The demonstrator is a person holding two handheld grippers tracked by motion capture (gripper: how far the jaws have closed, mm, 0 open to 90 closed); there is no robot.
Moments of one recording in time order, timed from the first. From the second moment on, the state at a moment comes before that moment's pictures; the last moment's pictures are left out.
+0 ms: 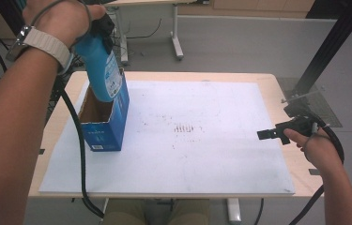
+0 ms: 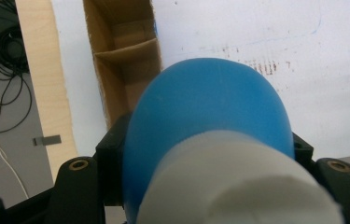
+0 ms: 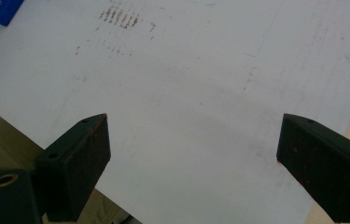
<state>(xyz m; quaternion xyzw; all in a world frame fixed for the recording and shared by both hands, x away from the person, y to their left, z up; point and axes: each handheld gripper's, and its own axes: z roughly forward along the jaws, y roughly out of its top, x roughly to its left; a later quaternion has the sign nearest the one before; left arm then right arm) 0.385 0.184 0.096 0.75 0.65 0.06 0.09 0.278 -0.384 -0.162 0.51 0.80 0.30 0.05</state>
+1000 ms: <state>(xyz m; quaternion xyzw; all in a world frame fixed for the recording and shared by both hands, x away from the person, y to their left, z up) 0.392 0.214 0.089 0.73 0.68 0.06 0.09 0.283 -0.380 -0.163 0.51 0.81 0.29 0.04</state>
